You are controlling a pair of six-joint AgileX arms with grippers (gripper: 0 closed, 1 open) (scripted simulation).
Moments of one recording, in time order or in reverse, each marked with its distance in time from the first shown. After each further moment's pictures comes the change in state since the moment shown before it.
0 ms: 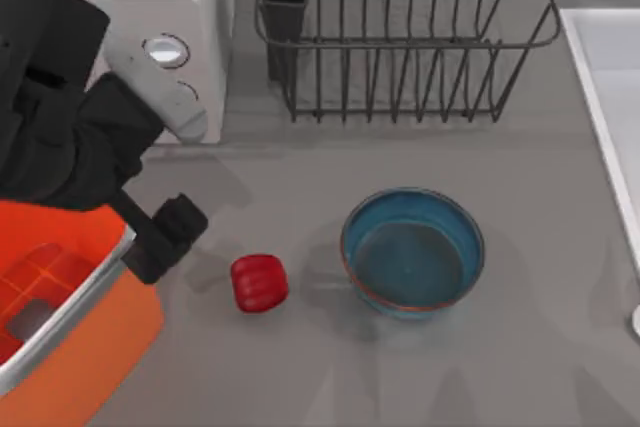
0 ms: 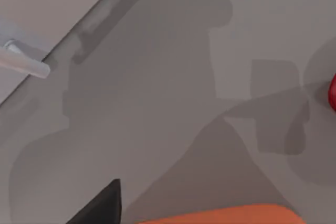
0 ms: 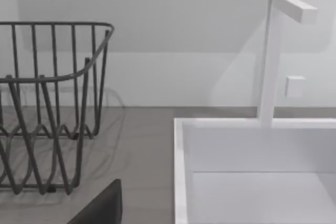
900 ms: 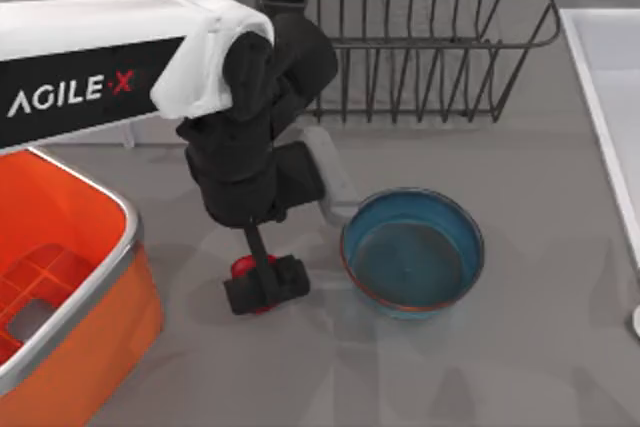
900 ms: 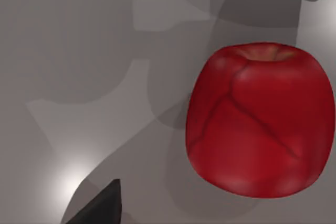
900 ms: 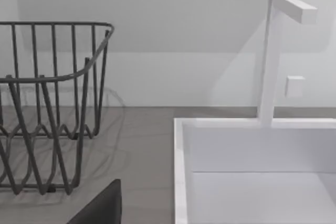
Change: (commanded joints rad) left arm -0.210 0.626 0.433 -0.340 0.005 0.200; right arm 0.000 0.000 0.000 0.000 0.000 0.000
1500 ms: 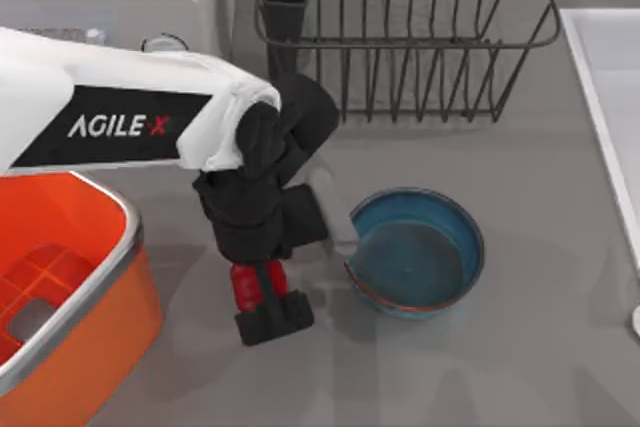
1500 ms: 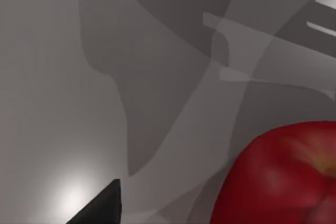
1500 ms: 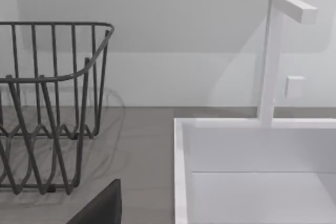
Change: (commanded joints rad) left arm 0.004 0.094 -0.129 0.230 0.001 0.004; right arm 0.000 0.000 0.000 0.000 0.000 0.000
